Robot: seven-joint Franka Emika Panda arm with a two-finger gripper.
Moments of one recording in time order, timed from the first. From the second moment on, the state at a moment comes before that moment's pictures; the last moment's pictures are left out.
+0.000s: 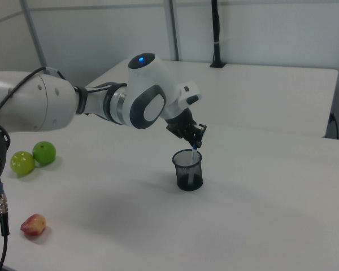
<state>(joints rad) -0.14 0.48 -0.04 -1.57 -0.08 2.48 -0.12</state>
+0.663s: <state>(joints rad) -0.14 0.37 -0.04 -1.54 -0.03 2.47 -0.12</state>
